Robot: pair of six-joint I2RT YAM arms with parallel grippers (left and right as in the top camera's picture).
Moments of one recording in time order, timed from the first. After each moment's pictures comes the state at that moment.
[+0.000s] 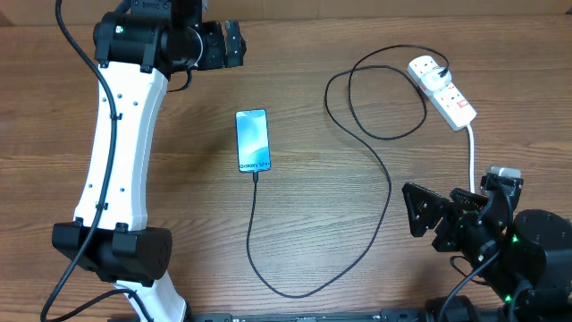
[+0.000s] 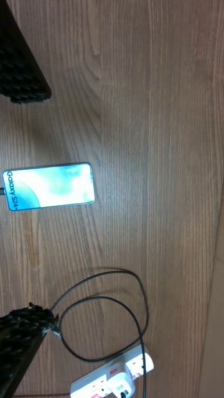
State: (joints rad) left arm -0.16 1.91 2.19 -1.22 0.13 -0.26; right arm 0.09 0.55 0.97 -0.97 -0.24 0.39
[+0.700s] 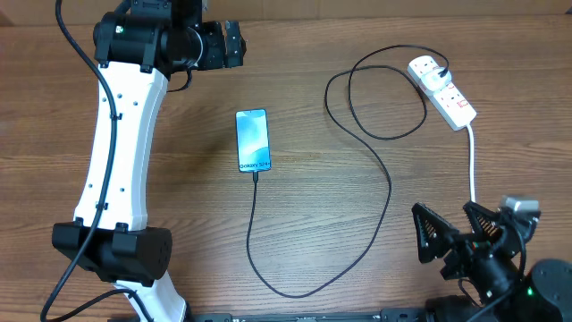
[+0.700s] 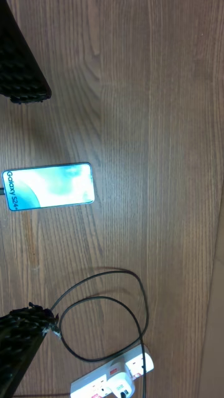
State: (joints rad) left arm -0.16 1.91 2.19 -1.22 0.13 -0.26; right arm 0.09 0.35 0.94 -0.98 -0.21 0.34
